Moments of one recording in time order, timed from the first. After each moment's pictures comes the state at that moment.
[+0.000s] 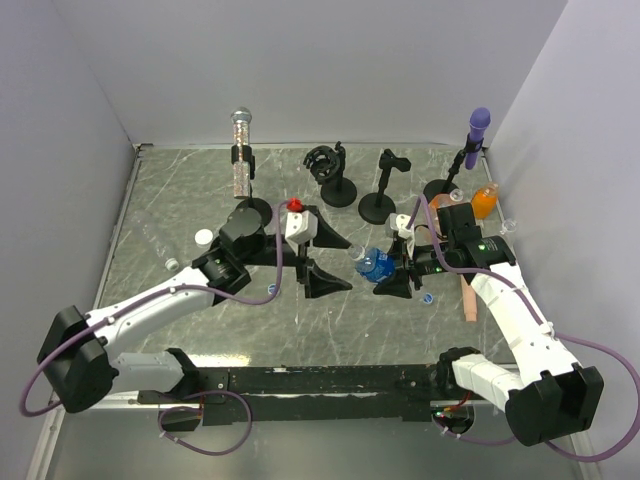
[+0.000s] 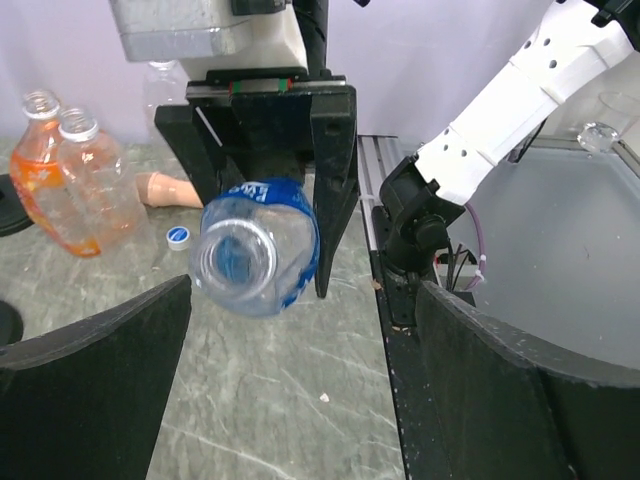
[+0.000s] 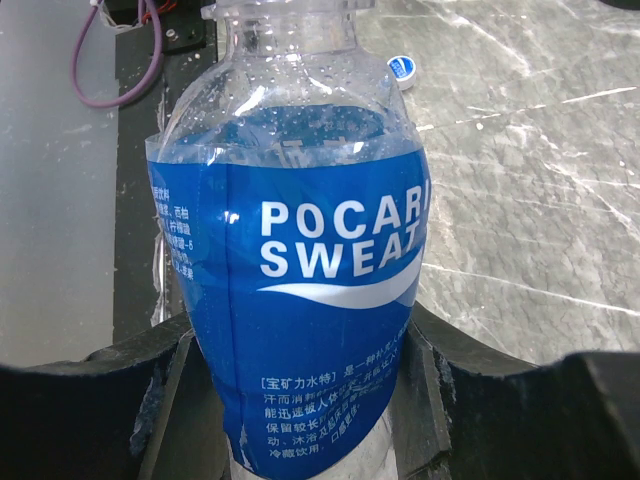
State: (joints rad) left arm -0.81 1.21 0.87 0.41 0.81 -0.12; right arm 0.20 1.04 0.96 -0.93 -1.09 -0.79
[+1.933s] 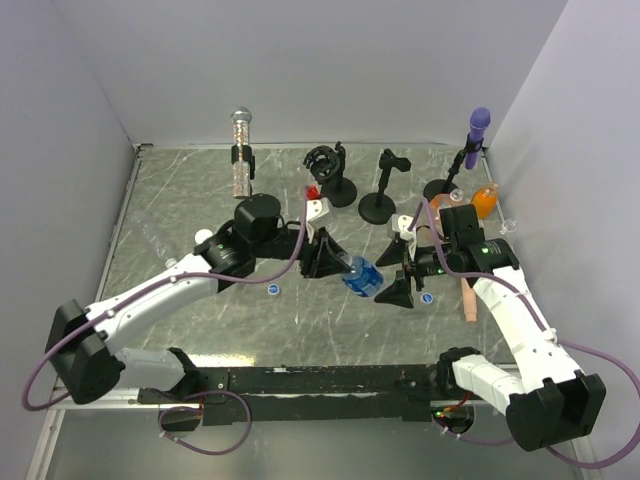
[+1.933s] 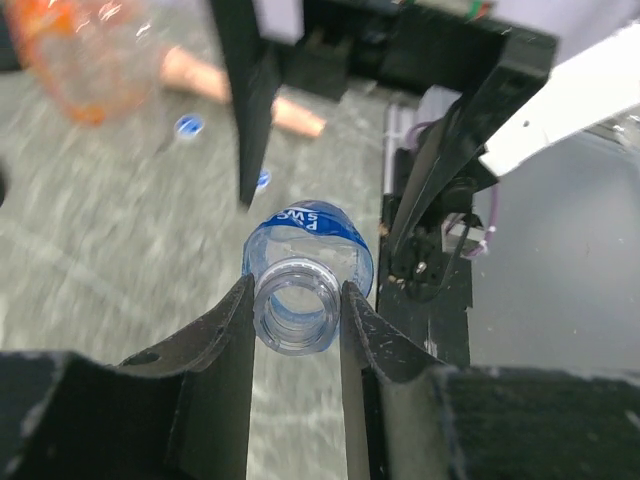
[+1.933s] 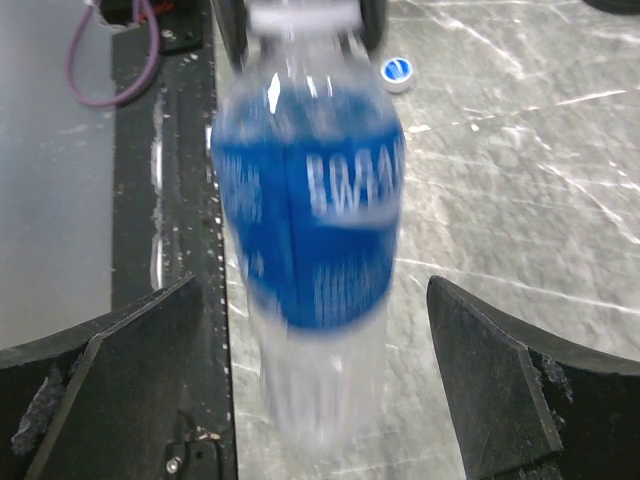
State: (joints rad) left arm -0.82 1.29 1.05 0.02 0.70 -0.11; right arm 0.20 1.01 0.96 -0.93 -1.09 -0.78
